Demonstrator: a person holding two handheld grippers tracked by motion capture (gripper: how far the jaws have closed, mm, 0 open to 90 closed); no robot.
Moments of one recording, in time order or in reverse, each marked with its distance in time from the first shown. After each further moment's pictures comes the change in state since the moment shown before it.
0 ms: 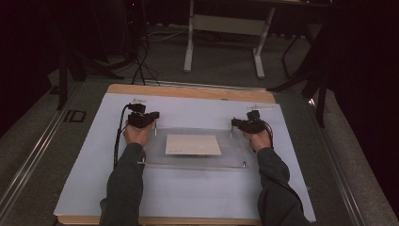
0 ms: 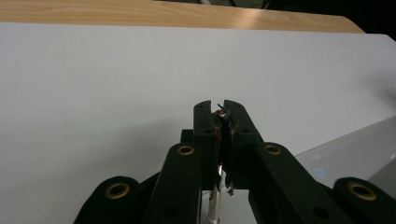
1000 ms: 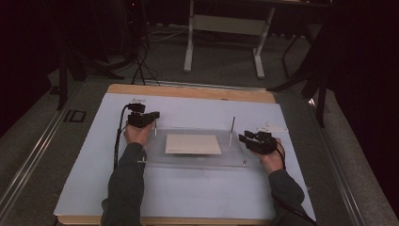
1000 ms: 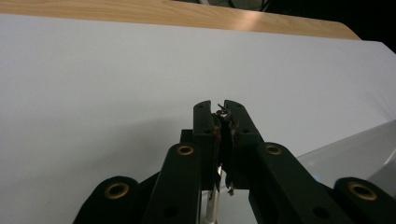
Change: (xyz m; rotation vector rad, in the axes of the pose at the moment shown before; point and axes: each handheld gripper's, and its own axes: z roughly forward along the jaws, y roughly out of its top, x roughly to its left) left arm 0.002 0.001 0.001 0.003 -0.013 -0.036; right arm 0.022 -0.053 -0.057 -0.090 -0.060 -0.165
